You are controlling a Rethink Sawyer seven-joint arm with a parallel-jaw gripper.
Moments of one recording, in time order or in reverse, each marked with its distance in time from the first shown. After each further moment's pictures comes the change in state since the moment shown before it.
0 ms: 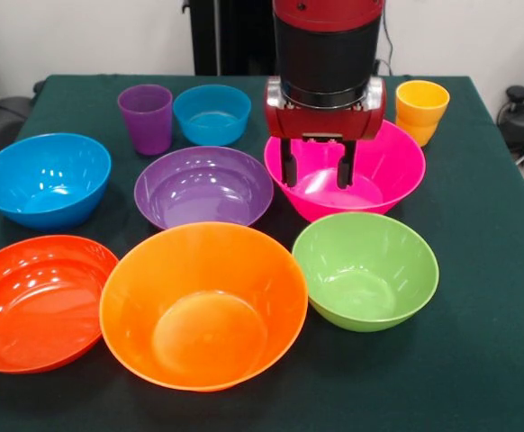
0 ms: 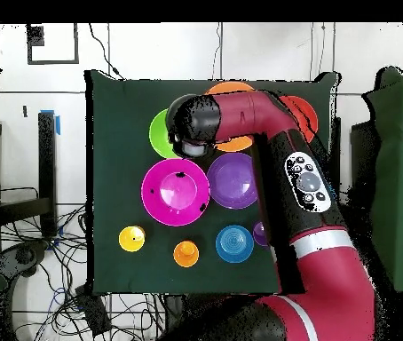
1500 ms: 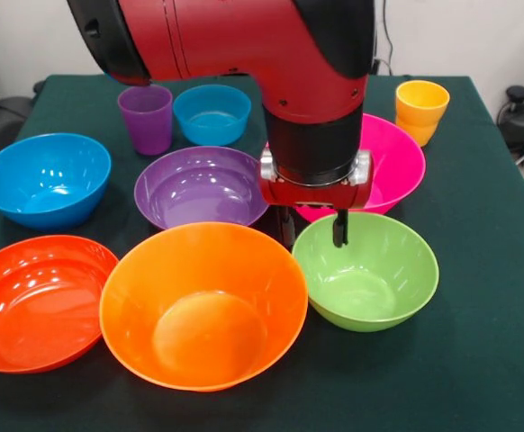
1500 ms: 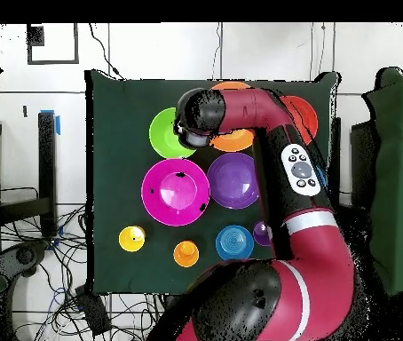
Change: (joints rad) arm 0.009 0.171 0.003 -0.156 -0.011 0.000 0.000
